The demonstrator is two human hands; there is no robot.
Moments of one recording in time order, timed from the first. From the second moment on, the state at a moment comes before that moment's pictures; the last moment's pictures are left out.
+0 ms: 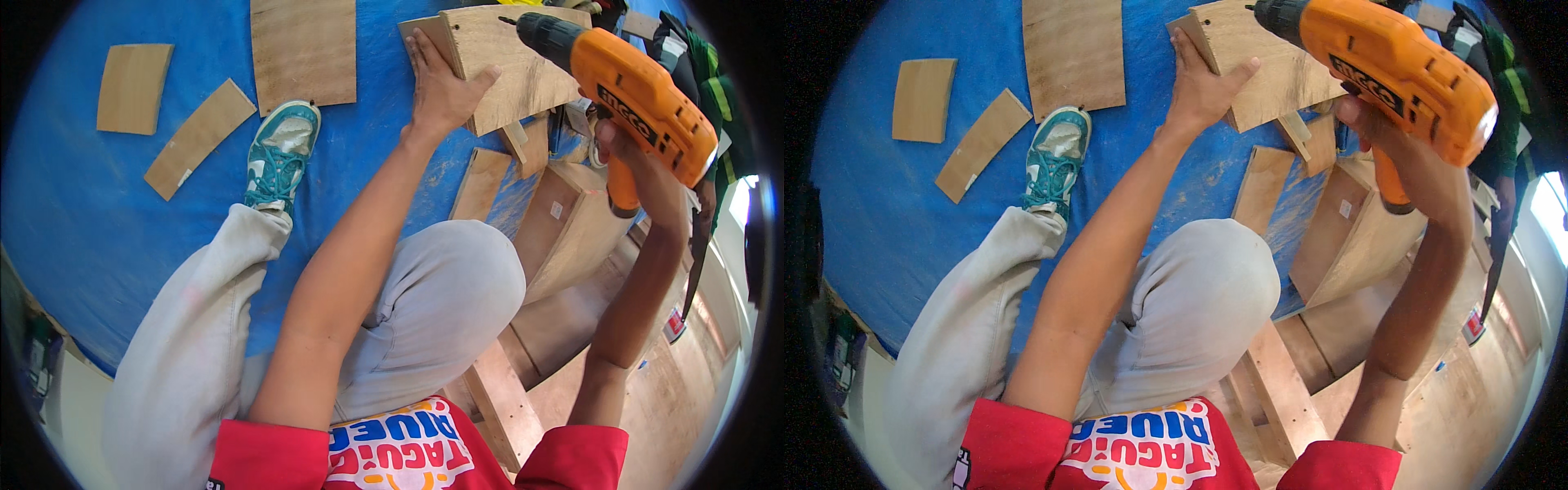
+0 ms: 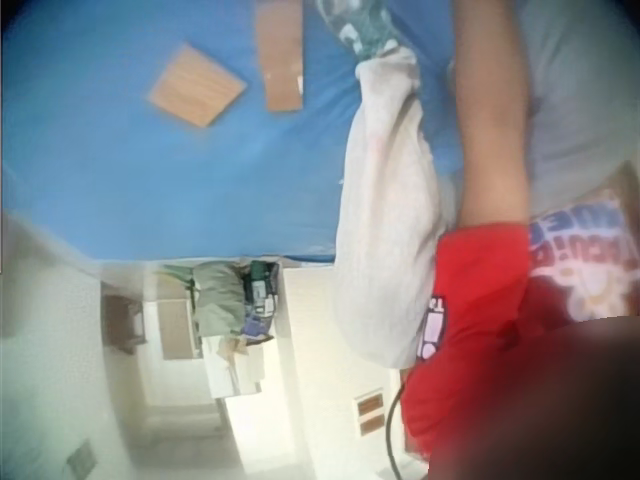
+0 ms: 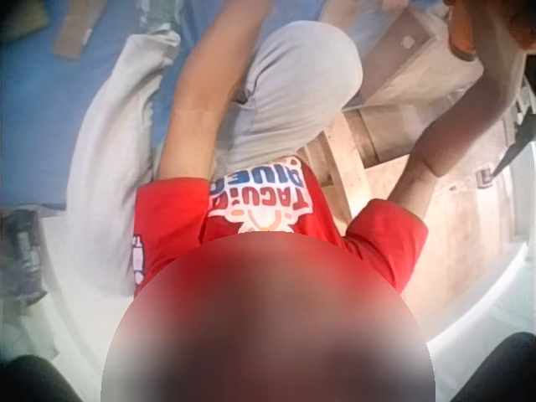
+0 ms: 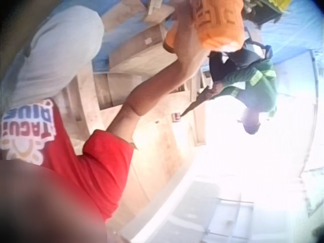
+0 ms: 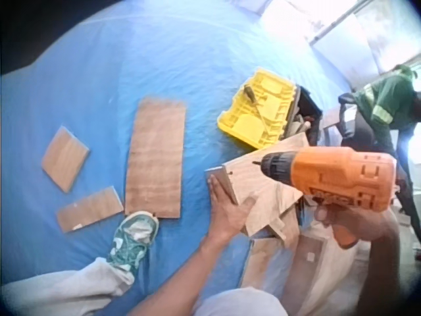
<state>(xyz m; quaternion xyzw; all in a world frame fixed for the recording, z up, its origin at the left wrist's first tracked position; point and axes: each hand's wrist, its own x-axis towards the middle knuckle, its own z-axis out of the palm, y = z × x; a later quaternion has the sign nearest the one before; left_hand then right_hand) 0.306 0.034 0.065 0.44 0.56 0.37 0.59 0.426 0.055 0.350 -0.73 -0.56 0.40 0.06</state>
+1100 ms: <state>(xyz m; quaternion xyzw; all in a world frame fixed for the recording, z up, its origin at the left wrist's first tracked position) 0.247 -0.015 0.104 0.45 0.65 0.42 0.45 0.352 -0.184 0.190 -0.84 -0.12 0.40 0.36</state>
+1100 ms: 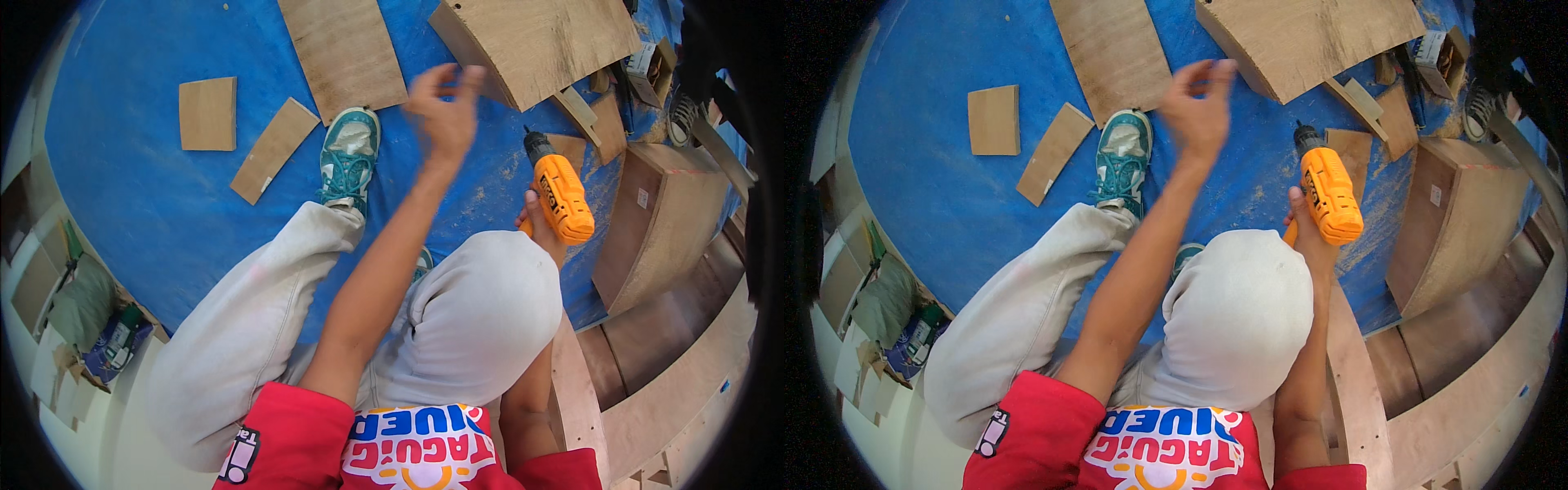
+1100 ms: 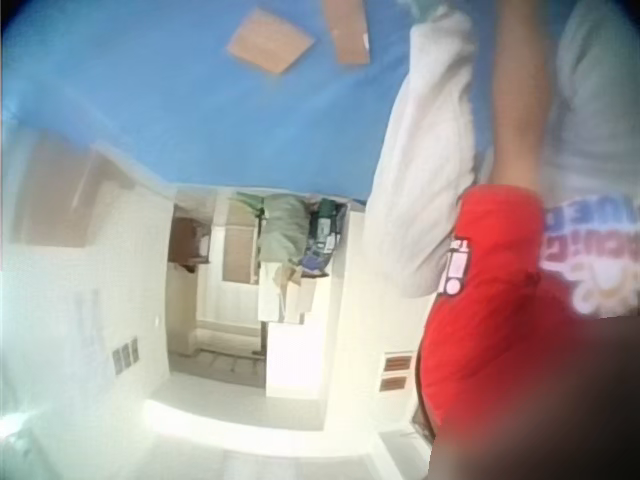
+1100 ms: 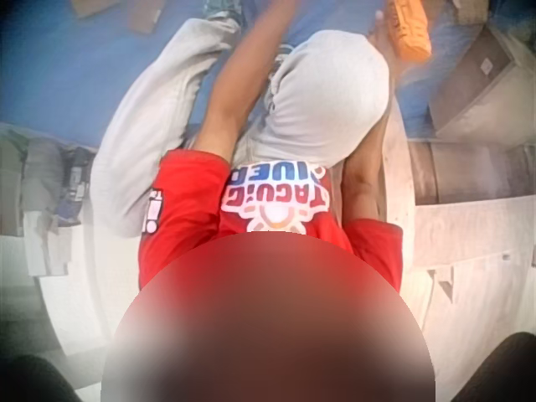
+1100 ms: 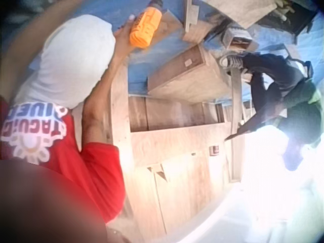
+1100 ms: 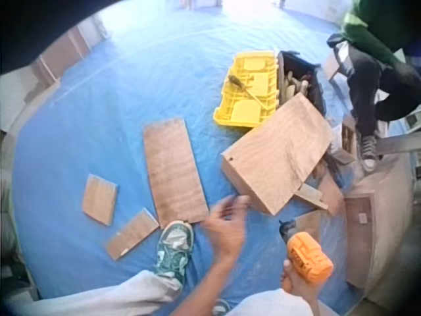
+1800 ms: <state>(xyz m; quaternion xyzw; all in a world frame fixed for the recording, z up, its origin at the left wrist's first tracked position) 0.082 0.074 0.016 0.53 0.80 0.04 0.29 0.311 -0.042 0.174 -0.62 -0.43 0.64 0.15</state>
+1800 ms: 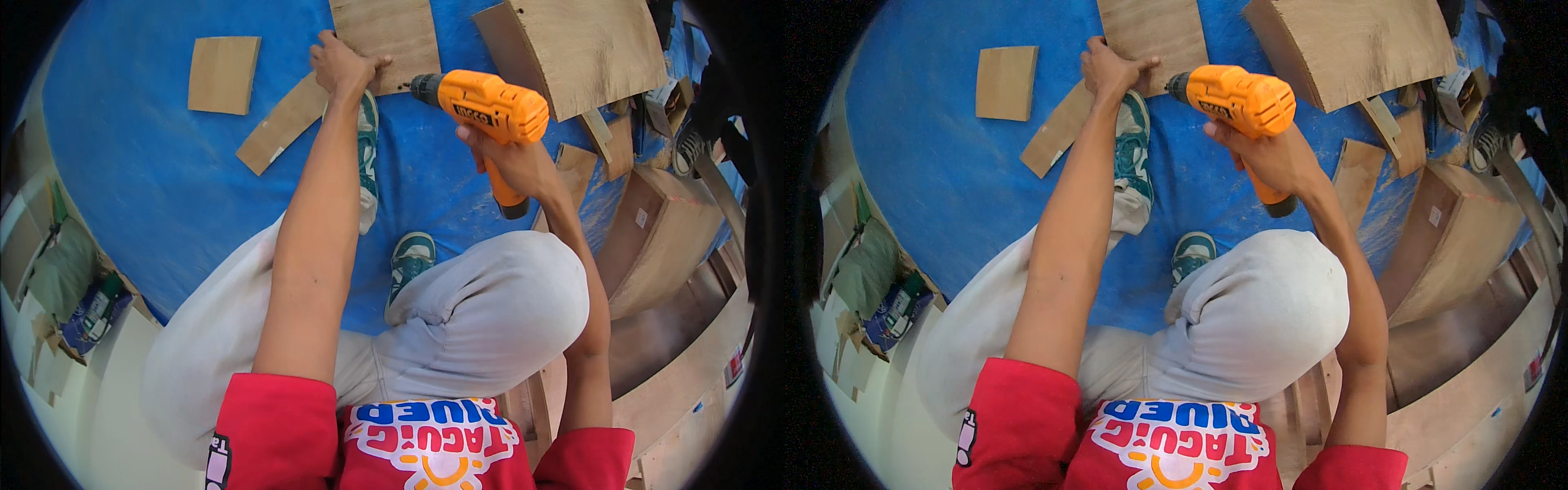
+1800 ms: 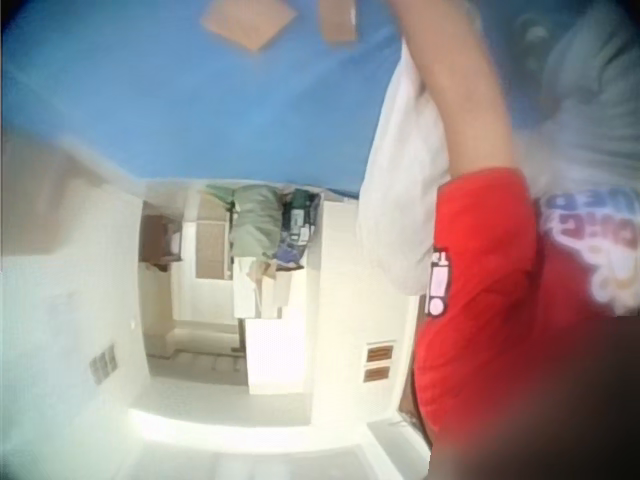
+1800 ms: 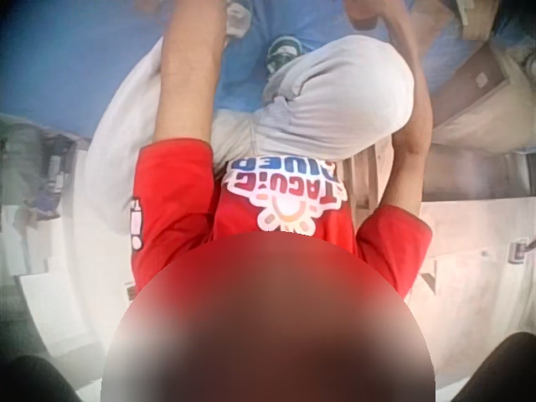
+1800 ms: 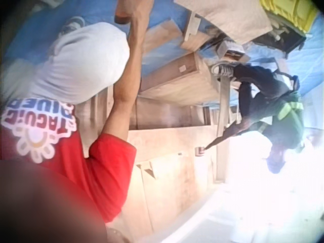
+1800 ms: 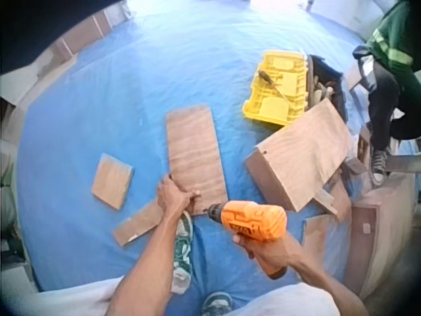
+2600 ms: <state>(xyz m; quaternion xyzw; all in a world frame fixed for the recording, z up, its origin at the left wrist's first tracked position) 0.085 0.068 0.027 0.47 0.83 0.10 0.29 0.283 -0.019 0.177 -0.65 -0.45 0.61 0.10</state>
